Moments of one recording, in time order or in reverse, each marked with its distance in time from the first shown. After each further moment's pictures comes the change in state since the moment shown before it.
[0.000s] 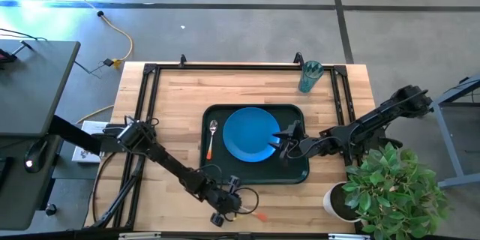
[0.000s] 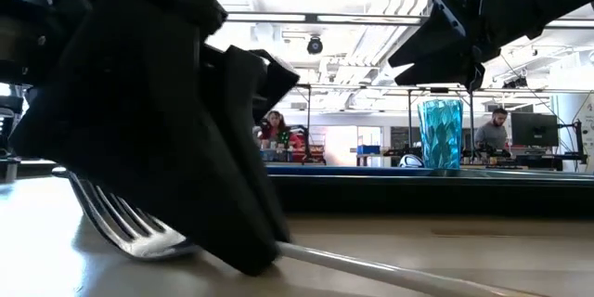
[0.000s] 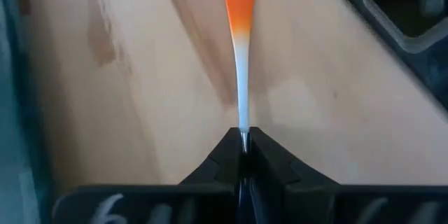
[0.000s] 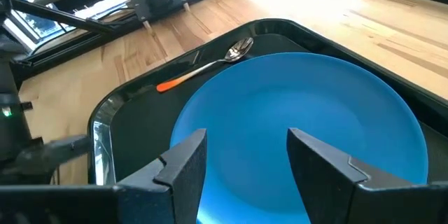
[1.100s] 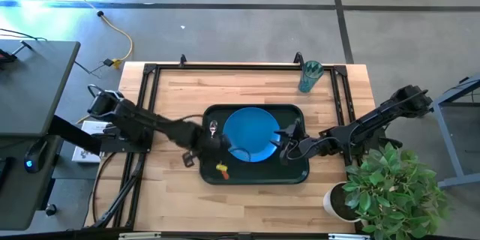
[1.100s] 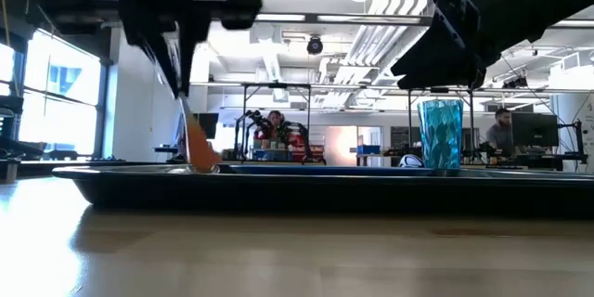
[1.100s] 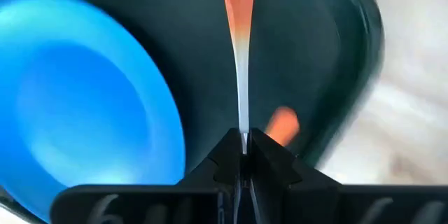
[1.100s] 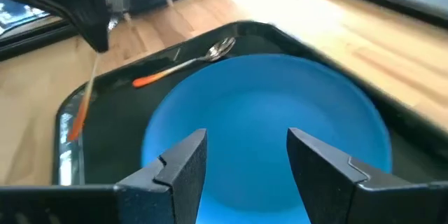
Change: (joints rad) left arm 0.331 -0.445 0.000 -0.892 0.092 0.984; right arm -0.001 0.000 -0.001 -0.035 0.067 -0.062
